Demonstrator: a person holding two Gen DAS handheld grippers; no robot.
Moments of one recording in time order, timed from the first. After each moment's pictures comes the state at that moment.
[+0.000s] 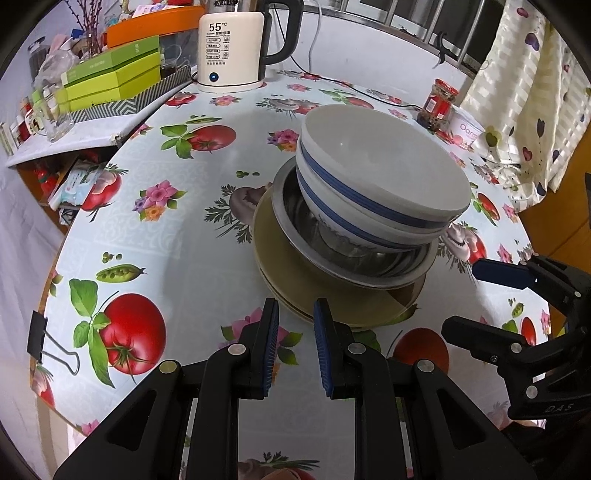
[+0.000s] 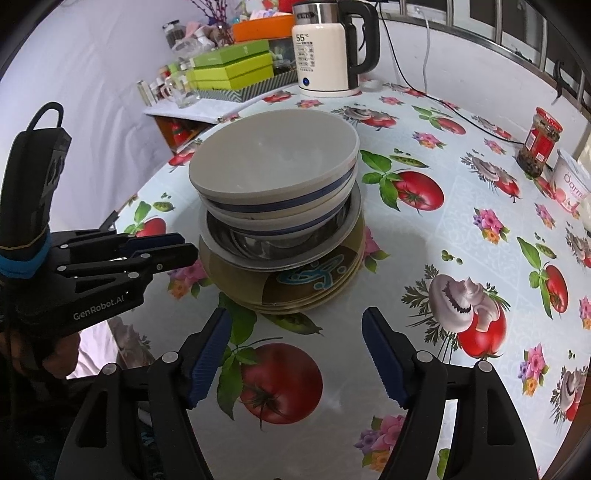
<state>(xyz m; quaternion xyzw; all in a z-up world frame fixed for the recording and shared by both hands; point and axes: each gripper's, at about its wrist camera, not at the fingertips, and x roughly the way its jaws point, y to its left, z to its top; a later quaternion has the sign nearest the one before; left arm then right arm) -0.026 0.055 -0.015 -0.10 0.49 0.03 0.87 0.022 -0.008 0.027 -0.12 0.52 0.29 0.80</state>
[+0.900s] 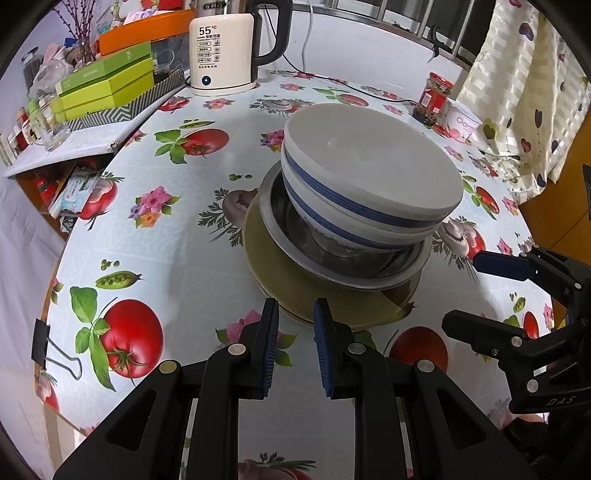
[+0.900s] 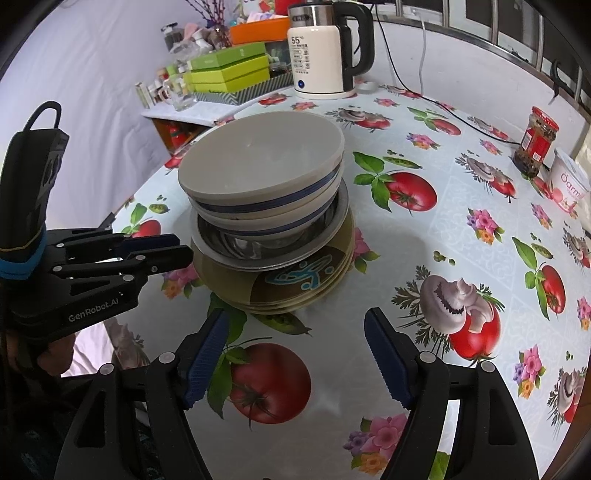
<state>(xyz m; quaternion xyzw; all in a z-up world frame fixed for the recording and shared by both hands) -0.023 0.048 -0.013 -0.09 0.49 0.03 0.87 0.026 -0.016 0.028 -0.12 0.52 0.28 0.80</state>
